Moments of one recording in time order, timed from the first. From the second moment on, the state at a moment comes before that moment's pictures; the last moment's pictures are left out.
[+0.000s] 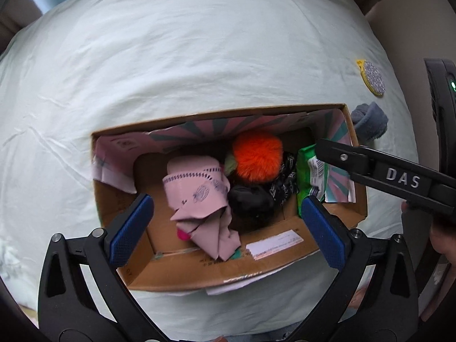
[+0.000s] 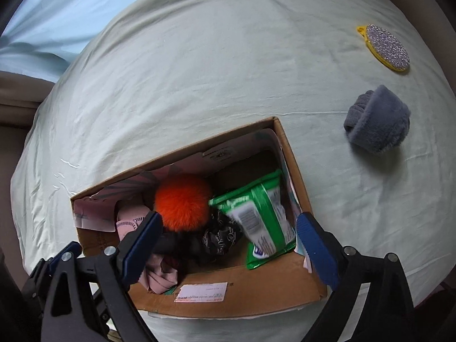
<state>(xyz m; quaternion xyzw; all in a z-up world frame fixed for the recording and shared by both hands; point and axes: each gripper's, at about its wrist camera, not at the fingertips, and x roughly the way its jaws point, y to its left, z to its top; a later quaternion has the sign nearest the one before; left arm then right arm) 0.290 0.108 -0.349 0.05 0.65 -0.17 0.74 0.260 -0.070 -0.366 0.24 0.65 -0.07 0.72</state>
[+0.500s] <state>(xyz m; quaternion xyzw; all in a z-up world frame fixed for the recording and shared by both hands) 0.258 0.143 -0.302 0.02 0.61 -0.14 0.78 0.232 -0.058 -0.314 0.23 0.60 -0.06 0.76</state>
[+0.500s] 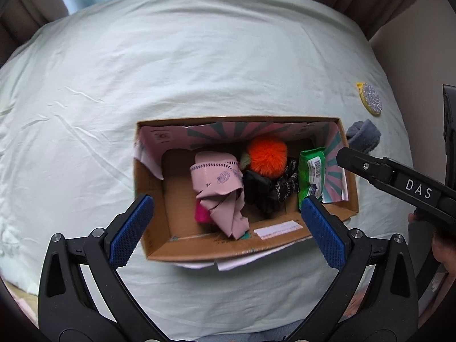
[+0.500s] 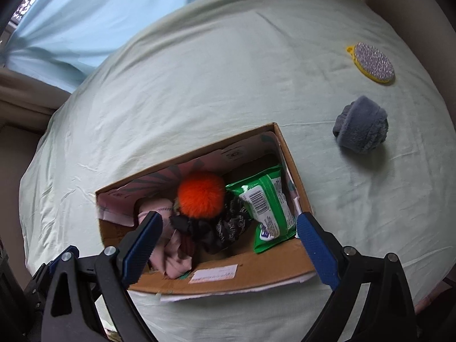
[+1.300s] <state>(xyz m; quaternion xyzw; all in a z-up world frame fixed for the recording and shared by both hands) 0.153 0.194 -0.159 0.04 0.45 -0.11 0.88 0.107 -0.045 -0.151 0.10 0.44 -0.07 0.89</state>
